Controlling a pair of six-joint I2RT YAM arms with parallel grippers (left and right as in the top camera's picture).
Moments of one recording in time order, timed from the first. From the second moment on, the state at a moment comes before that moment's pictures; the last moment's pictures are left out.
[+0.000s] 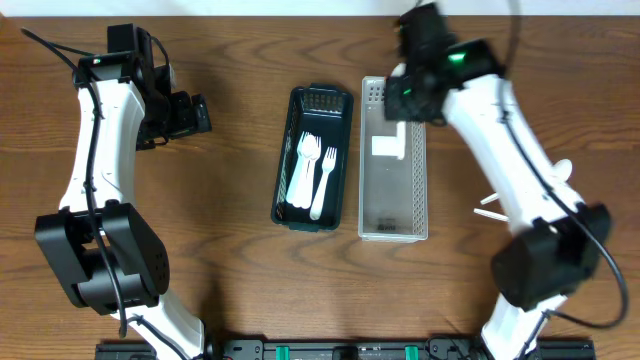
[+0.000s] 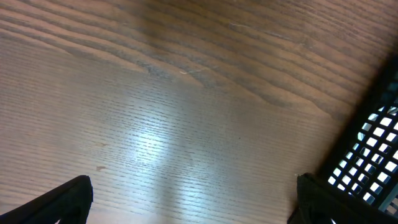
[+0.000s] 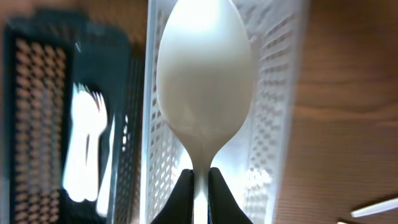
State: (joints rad) left arm 0.14 1.89 1.68 -1.18 0.10 -0.12; right arm 0.39 1.96 1.85 -1.15 0.02 0.37
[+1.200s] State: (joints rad) left arm 0.14 1.89 1.68 -1.18 0.10 -0.12; right arm 0.13 1.82 2.11 -1.39 0.15 0.42
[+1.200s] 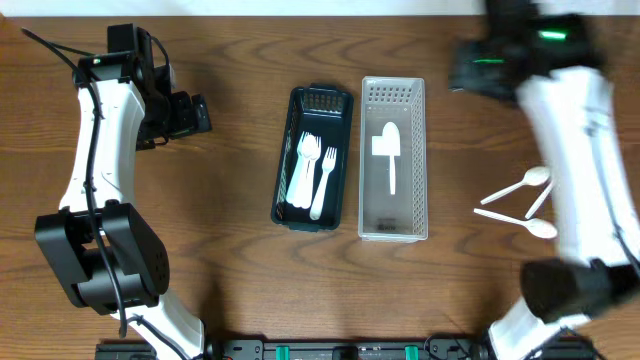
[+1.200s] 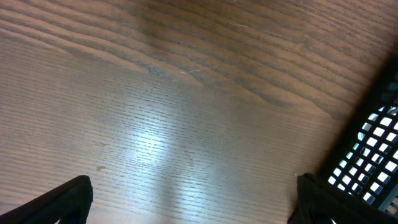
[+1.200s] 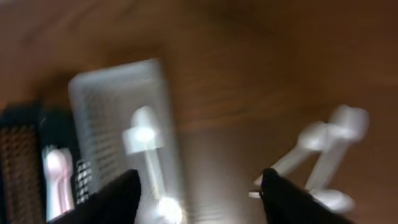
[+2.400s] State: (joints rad) left arm 0.14 1.89 1.68 -1.19 0.10 -0.12; right arm -0.28 1.81 1.15 -0.79 0.04 0.64
